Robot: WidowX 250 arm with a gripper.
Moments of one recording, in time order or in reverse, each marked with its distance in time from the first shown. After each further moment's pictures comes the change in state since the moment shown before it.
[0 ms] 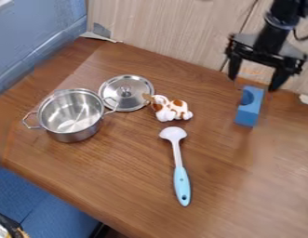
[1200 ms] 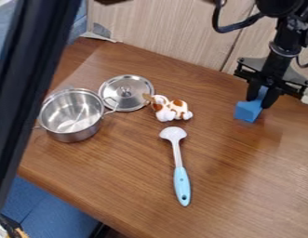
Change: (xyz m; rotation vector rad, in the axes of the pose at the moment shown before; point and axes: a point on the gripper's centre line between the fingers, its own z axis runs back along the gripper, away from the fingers) arm 0.005 -0.030 -0.070 -0.004 0.085 -0.110
